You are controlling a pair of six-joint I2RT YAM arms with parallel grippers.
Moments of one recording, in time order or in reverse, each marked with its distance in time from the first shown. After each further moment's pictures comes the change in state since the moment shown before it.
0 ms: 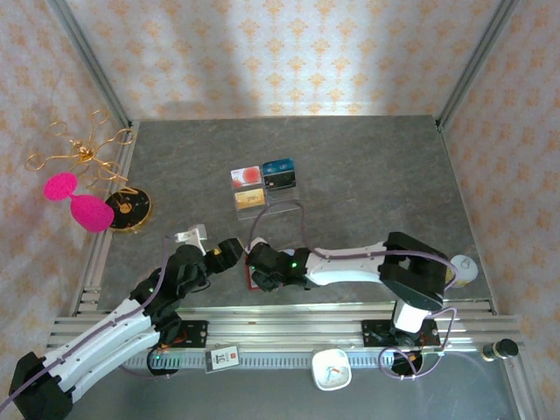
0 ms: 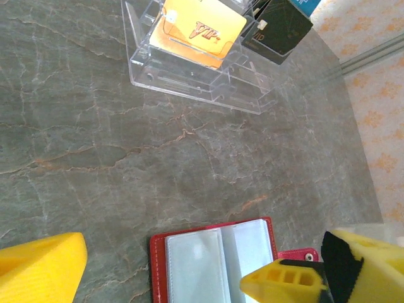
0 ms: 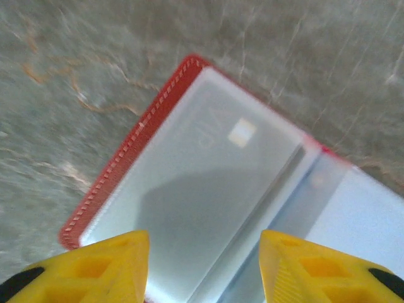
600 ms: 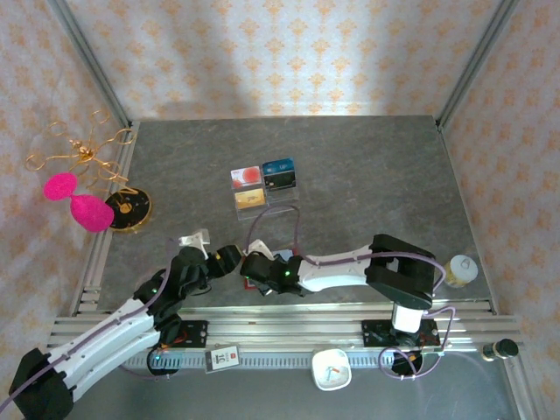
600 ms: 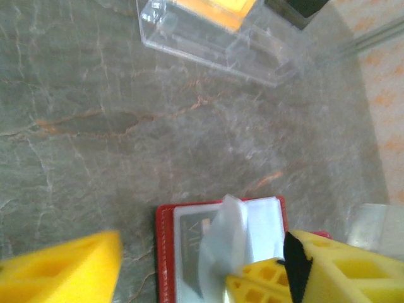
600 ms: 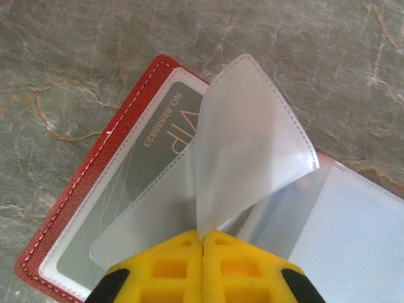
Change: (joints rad) left arm 0.011 0.078 -0.054 0.063 0.090 -0.015; right arm 0.045 0.035 -0.016 0.080 0.140 0.114
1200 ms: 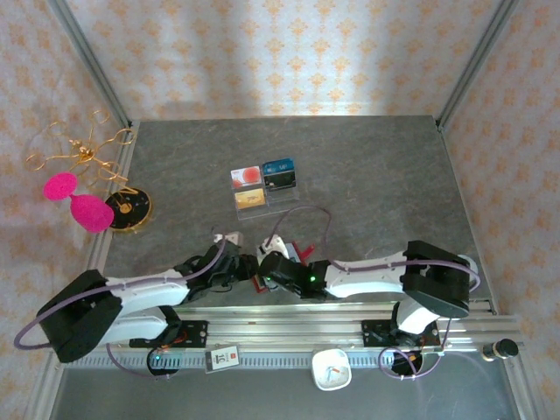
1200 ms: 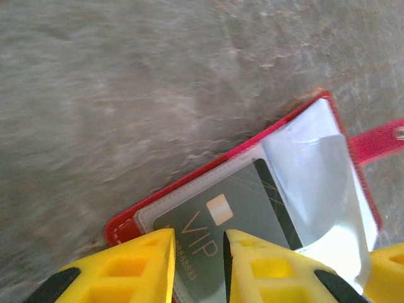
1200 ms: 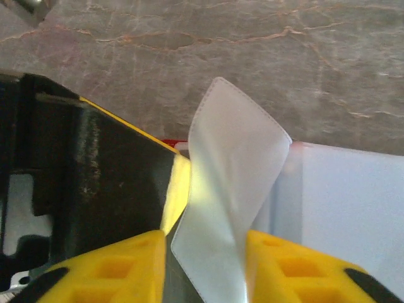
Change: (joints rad) left arm -0.142 0.611 0.125 0.306 0.080 0.054; right arm -0.002 -0.224 -0.202 0.186 0.019 0.143
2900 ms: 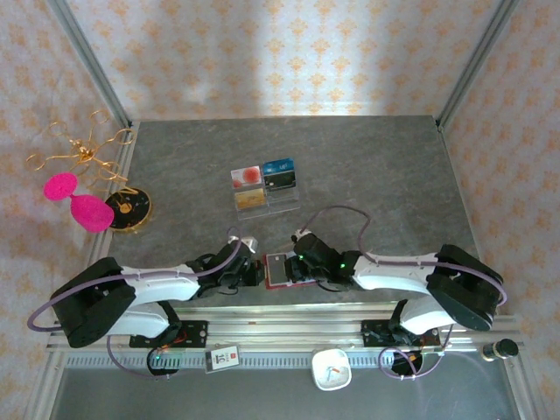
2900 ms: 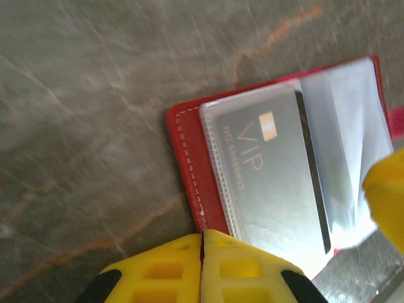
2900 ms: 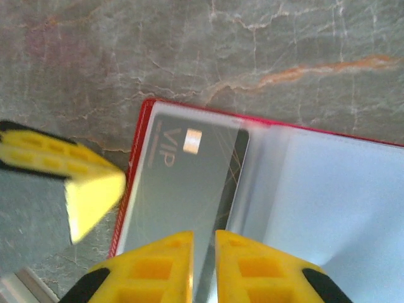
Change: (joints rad) left arm -0.041 0.085 0.054 -0.051 0.046 0.071; right arm -0.253 -0.145 -0.187 0.021 -0.367 0.104
